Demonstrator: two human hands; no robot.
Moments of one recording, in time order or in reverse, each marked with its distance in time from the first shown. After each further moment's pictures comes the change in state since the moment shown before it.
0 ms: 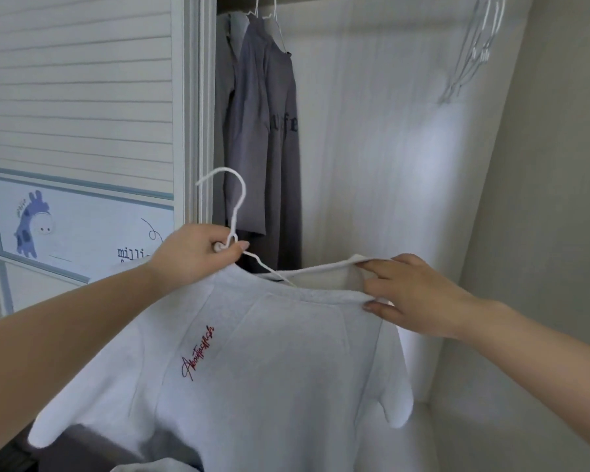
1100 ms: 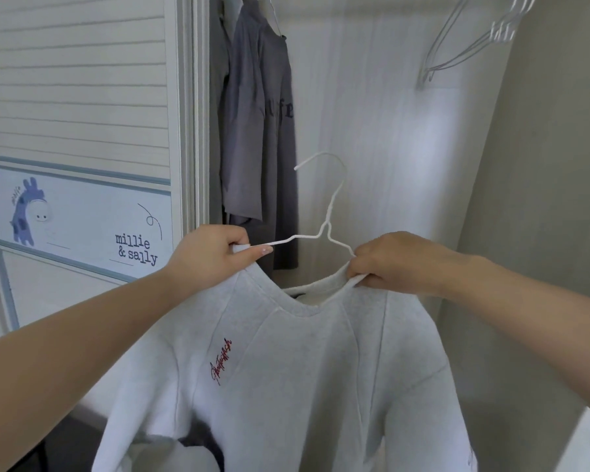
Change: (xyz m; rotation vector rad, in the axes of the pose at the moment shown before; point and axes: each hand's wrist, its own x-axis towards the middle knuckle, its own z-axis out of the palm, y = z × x) left_hand -0.020 0.027 0.022 0.032 0.015 0.014; right_hand 0.020 -0.008 -0.032 -0.086 -0.130 -0.163
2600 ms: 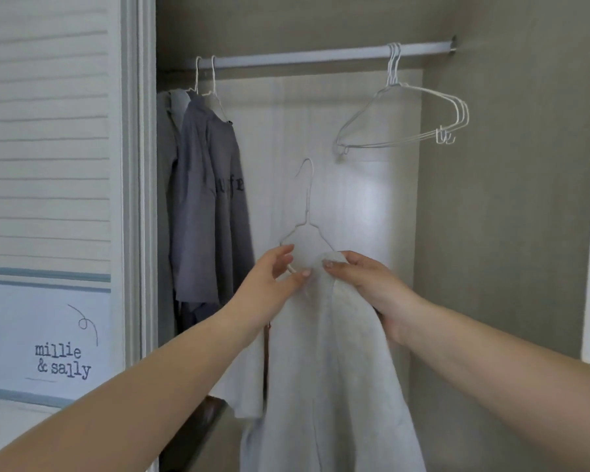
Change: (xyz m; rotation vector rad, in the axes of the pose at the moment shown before) left_hand 0.082 0.106 0.035 -0.922 -0.161 -0.123; right_hand 0.014 0.004 -0.047 1.921 0.658 0.661
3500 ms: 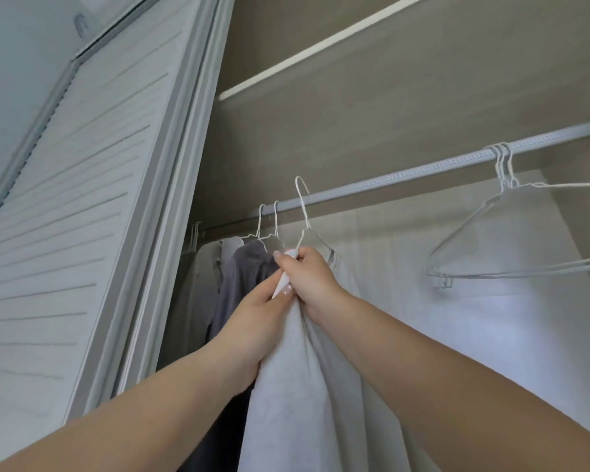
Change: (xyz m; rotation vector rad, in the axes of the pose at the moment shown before) left_hand 0.216 0.069 -0.105 0.070 0.197 0.262; right_hand 0.364 -0.113 0.115 -0.165 -0.042 -0.567
